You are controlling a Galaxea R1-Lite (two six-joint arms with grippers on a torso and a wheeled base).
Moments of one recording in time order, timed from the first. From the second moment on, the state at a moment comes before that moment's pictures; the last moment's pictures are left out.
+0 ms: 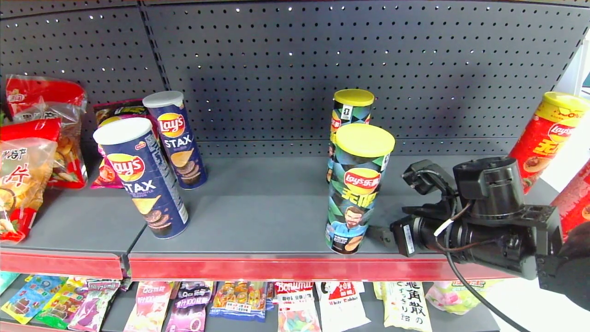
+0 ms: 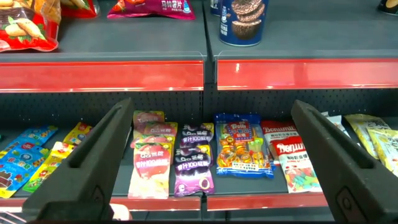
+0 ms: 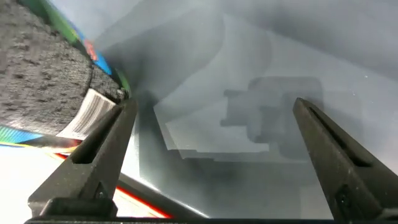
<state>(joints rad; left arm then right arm) 0.00 0.00 0.00 0.00 -0.03 0.00 0.55 1.64 -0.67 -0.41 -0.11 0.03</state>
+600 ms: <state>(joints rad) 0.00 0.00 0.00 0.00 -0.03 0.00 0.53 1.21 -0.44 -0.40 -0.09 -0.04</state>
